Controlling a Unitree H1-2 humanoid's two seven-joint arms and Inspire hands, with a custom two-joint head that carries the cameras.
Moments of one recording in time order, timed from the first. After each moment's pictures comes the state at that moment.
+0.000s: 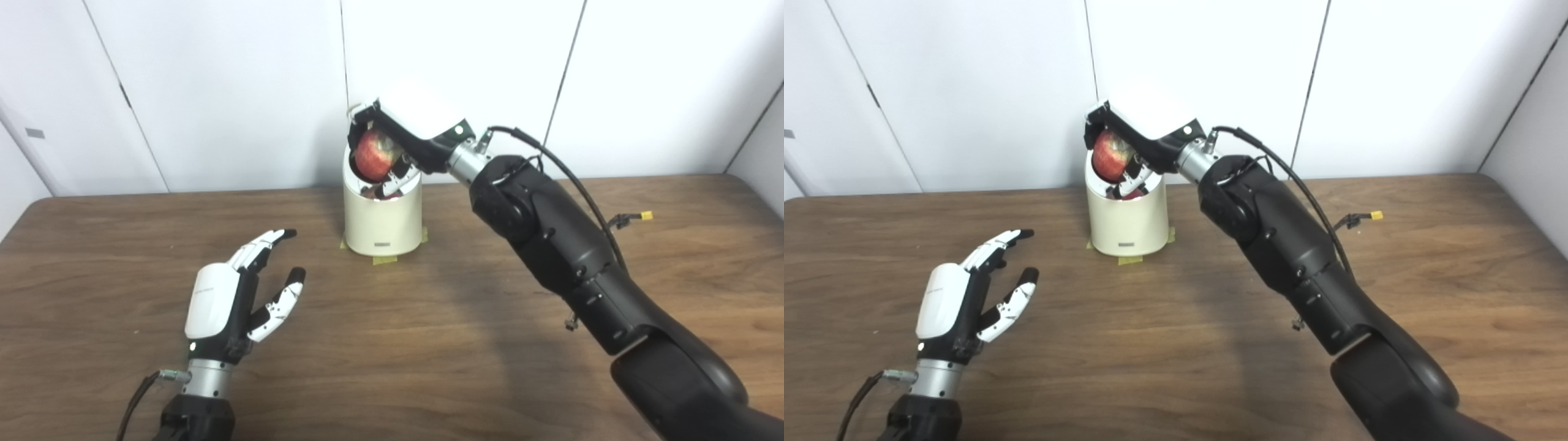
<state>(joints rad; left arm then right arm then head) -0.09 0.22 -0.12 -0.02 0.72 -0.21 0.23 -0.87 -0.23 0.42 0.38 -0.94 -0.21 -0.05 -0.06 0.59</state>
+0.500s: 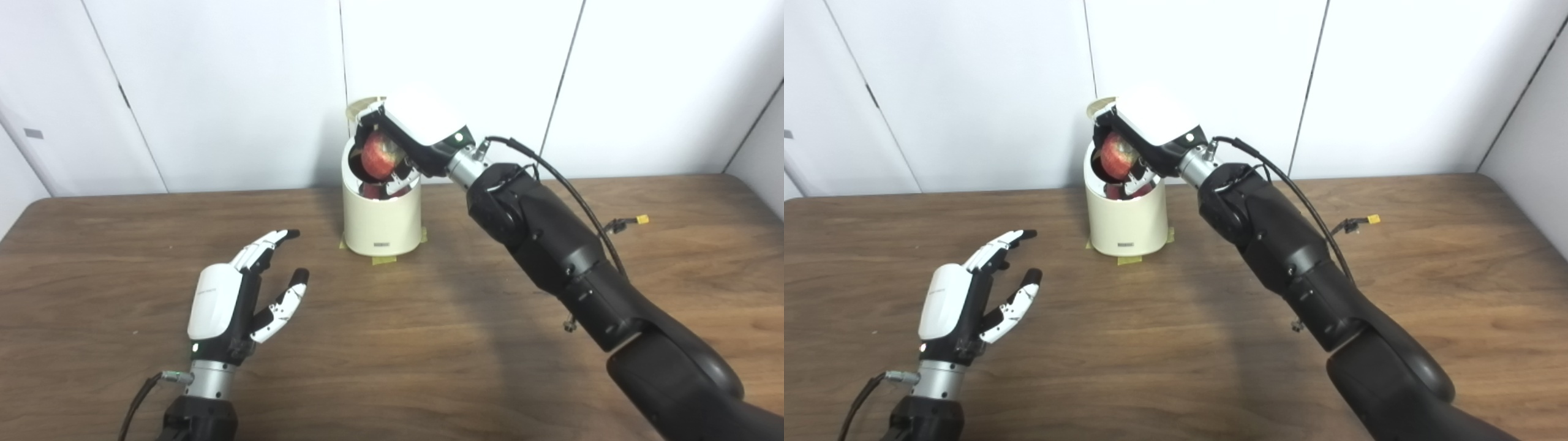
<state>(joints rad) -0.08 0.21 -0.13 -0.03 0.72 -0.21 0.23 -0.88 -0.22 0.44 0.47 -0.97 -0.21 -0.16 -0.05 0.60</state>
